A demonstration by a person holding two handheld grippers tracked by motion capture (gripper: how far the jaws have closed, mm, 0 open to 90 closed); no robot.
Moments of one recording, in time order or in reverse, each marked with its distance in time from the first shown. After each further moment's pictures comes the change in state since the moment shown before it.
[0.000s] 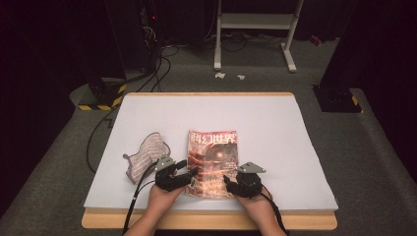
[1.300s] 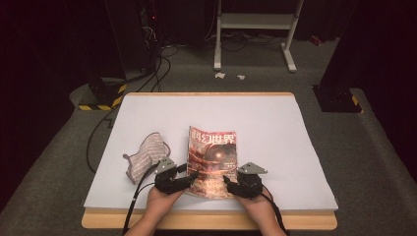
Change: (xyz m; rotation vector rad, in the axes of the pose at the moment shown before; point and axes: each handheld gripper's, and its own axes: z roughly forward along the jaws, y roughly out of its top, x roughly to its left) left arm -0.007 -0.001 -0.007 0.038 -0.039 0.048; right arm -0.001 -0.001 -0.004 -0.038 0.033 -0.016
